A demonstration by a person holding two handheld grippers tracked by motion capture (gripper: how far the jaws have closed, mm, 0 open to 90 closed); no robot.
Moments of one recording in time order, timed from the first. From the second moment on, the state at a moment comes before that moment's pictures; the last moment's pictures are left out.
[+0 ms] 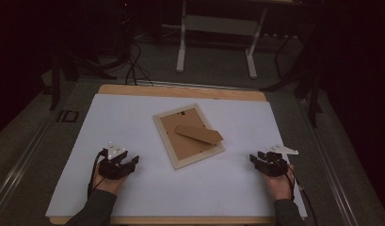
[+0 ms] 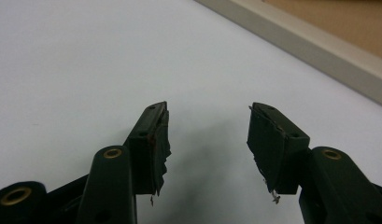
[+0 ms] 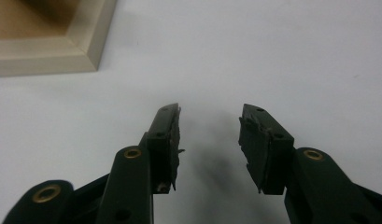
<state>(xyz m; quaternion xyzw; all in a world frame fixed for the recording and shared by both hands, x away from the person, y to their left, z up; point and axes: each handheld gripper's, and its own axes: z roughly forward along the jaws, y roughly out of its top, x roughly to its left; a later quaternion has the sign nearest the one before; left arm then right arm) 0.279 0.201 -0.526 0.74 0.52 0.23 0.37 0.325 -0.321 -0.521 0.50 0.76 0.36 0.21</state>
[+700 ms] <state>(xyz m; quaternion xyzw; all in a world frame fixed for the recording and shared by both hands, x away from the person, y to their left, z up) 0.279 0.203 -0.527 0.74 0.51 0.21 0.38 0.326 -0.320 -0.522 0.49 0.76 0.37 0.21</state>
